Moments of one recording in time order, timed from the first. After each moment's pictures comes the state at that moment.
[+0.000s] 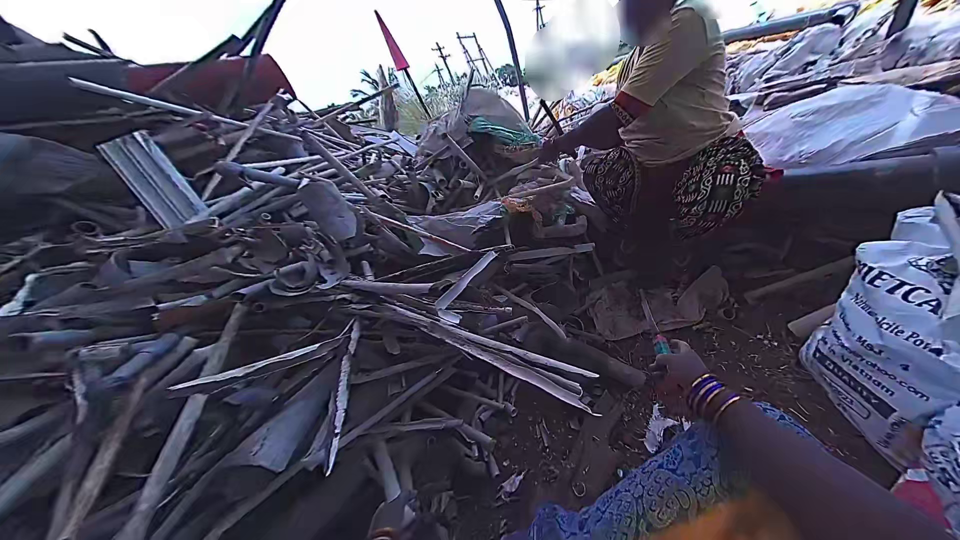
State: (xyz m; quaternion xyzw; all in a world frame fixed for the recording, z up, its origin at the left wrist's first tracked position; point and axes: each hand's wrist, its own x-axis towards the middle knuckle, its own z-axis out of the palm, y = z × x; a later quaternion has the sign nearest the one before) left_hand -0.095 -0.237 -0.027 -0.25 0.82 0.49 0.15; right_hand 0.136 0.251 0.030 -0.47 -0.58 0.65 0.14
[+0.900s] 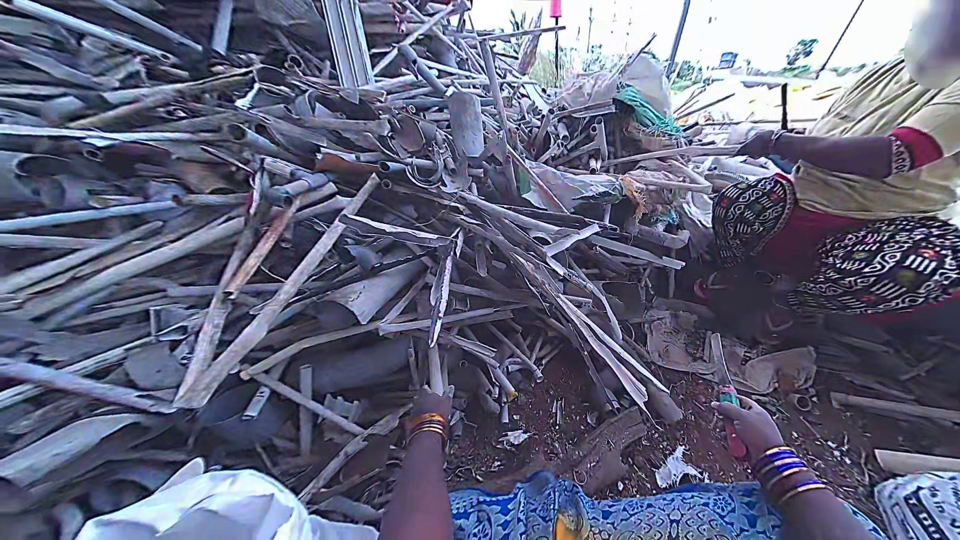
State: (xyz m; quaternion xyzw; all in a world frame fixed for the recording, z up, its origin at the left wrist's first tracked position) left_hand -0.102 -0.238 -0.019 -0.21 0.94 0.25 0.13; right_hand 0.118 0.227 0.005 -0.44 -0.68 0.56 0.15
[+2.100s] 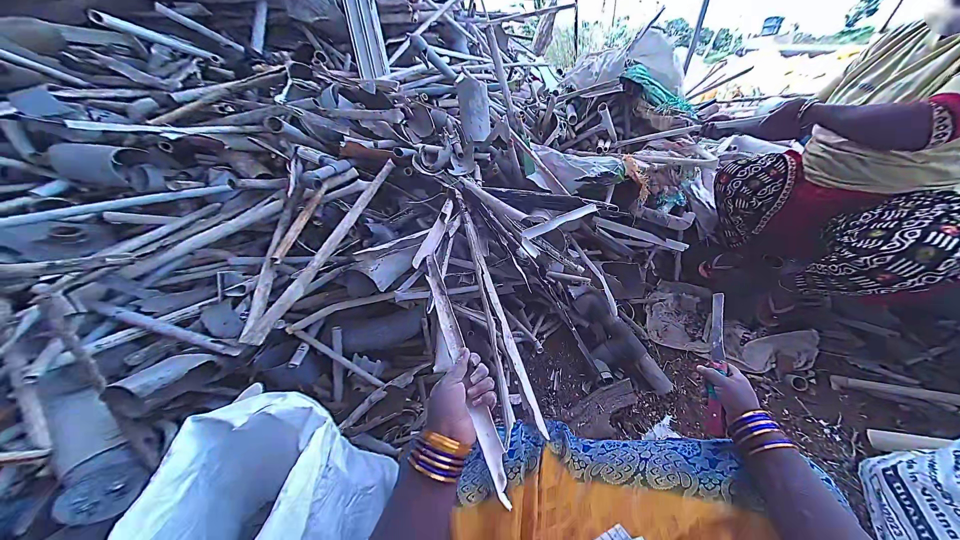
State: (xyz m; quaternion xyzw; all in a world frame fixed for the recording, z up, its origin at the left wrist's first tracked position) left_hand 0.093 -0.153 0.122 -0.14 0.40 0.90 0.10; right_hand 0.146 0.241 0.011 -0.37 -0.69 0.60 0.17
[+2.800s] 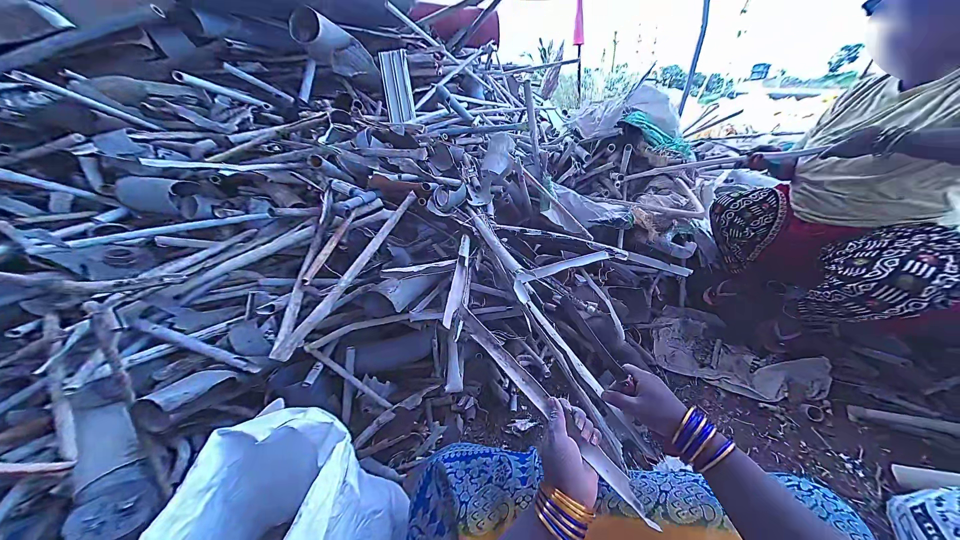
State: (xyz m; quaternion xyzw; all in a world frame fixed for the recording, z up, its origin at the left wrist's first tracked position) left_hand 0.156 -0.041 0.088 -0.11 0.29 0.95 0.04; right_hand 0.130 0.112 0.114 -0.03 -0.91 0.42 -0.05
